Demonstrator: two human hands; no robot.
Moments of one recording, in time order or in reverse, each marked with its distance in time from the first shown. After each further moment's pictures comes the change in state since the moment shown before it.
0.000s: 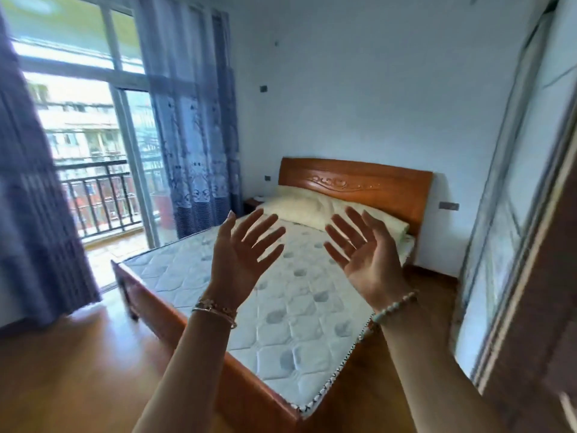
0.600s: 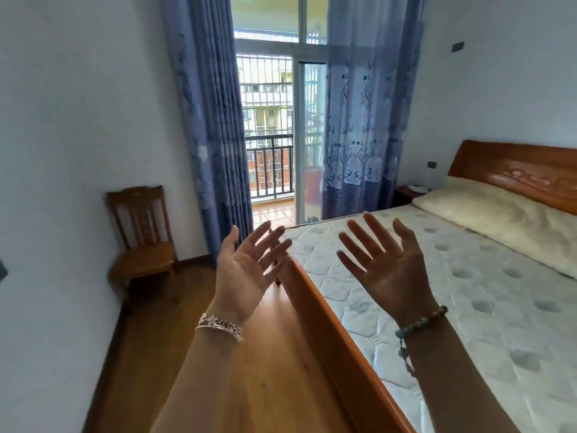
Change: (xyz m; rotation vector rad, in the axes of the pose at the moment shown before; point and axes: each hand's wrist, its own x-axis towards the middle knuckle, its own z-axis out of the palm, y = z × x) left_hand 0.032 0.225 -0.336 0.095 0.461 0.291; right_hand 0.191 0.337 0.248 0.122 -0.356 0.468
